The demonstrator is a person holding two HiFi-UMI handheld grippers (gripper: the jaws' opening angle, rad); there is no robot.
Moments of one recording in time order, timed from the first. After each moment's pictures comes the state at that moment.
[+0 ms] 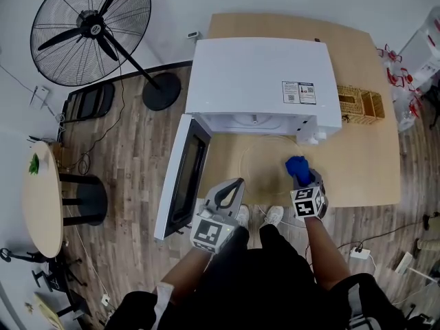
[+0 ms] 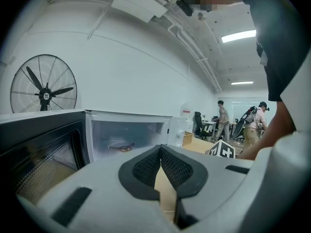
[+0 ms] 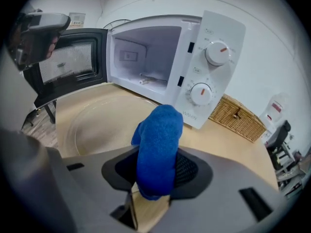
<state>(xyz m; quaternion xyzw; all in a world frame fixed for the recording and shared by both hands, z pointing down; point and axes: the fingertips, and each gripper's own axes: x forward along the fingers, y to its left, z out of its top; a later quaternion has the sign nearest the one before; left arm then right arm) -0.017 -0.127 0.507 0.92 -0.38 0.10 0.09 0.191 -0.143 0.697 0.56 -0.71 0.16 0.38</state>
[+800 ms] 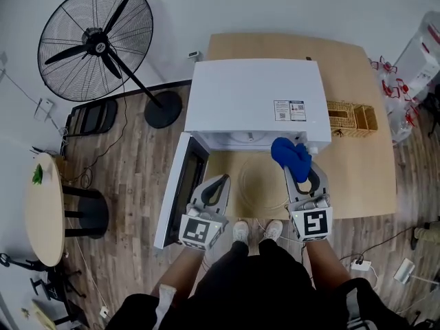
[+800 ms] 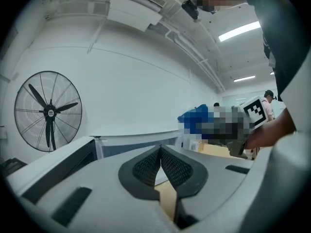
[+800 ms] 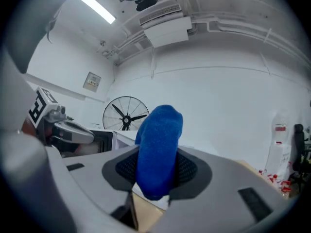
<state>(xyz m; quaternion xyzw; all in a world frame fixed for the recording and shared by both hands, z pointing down) -0.031 -0.173 0.459 0.91 -0.41 0.08 0.03 0.140 -0.181 0.433 0.59 -0.81 -0.04 0.06</state>
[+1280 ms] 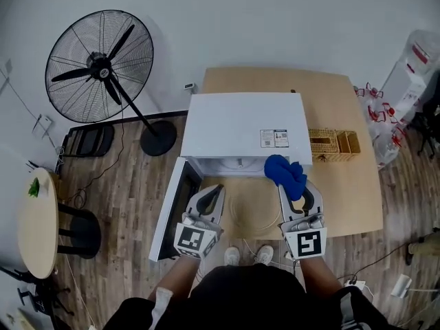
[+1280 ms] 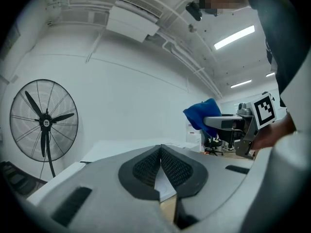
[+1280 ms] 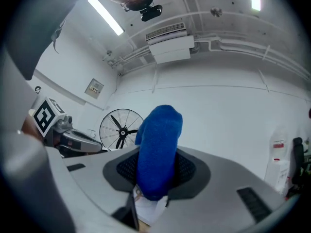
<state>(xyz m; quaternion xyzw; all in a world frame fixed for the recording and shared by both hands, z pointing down) -0.011 -0.185 0.405 0.91 -0.41 0.03 0.00 0.148 -0.162 0.342 0.58 -0.80 -0.15 0.00</state>
